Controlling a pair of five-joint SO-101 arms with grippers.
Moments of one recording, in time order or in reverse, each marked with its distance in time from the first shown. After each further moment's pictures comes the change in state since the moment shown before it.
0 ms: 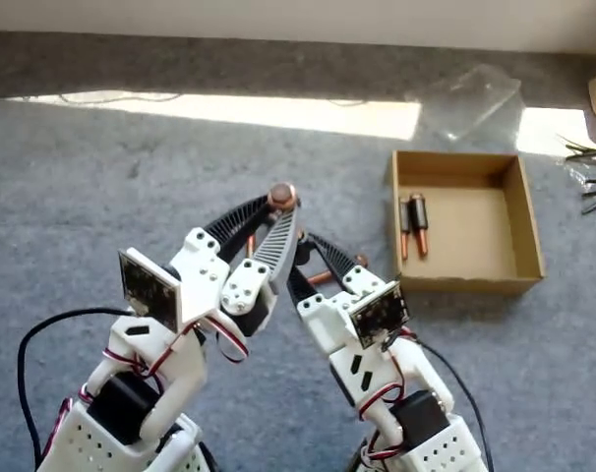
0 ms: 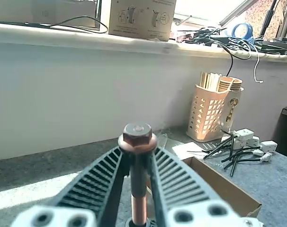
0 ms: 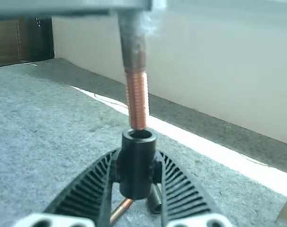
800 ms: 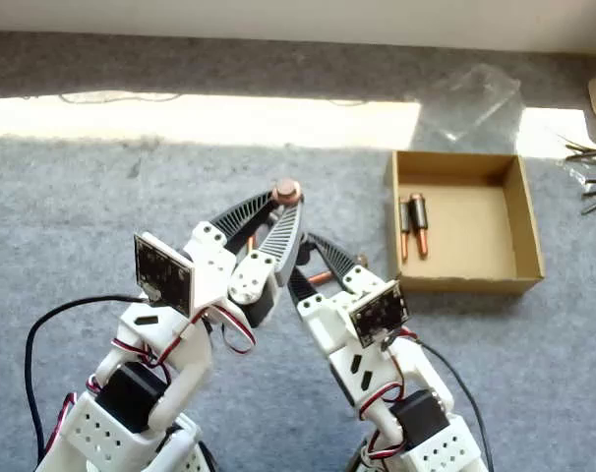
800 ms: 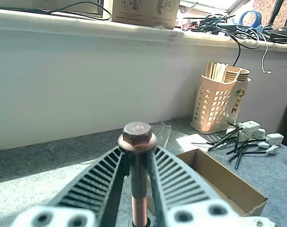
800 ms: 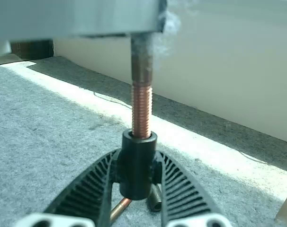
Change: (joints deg) left arm -1.2 4.7 0.0 -1.8 0.4; right arm 0.0 0.1 0.0 0.0 0.0
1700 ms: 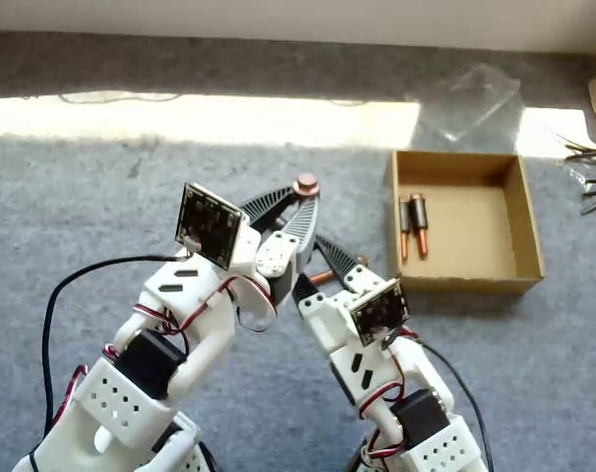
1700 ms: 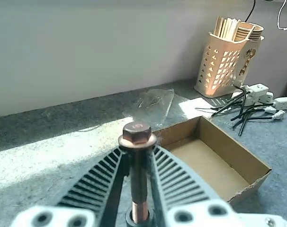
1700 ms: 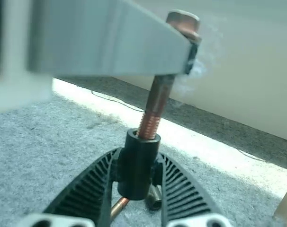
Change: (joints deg) left arm -0.1 16.9 -10.1 4.9 0.0; right arm 0.1 0.1 0.0 0.0 0.0
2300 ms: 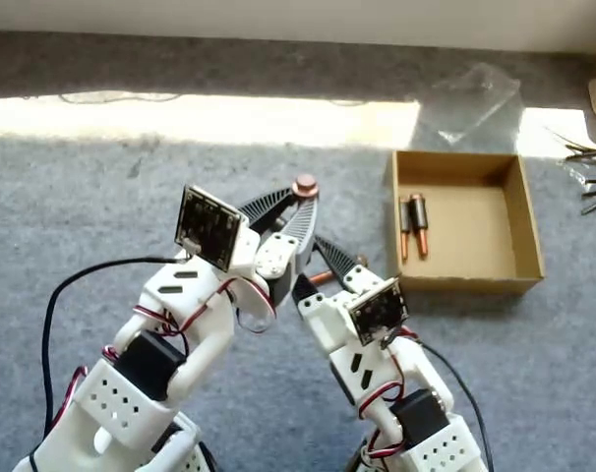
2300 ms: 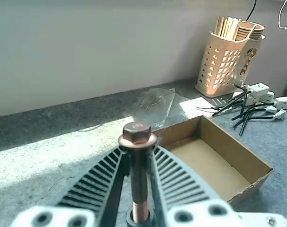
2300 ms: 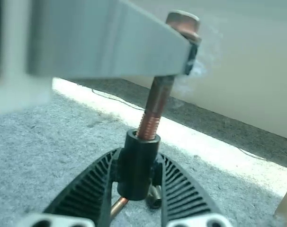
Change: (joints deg) left arm 0.0 0.0 1.0 0.0 0.0; right arm 0.0 0.0 0.0 0.1 0.0
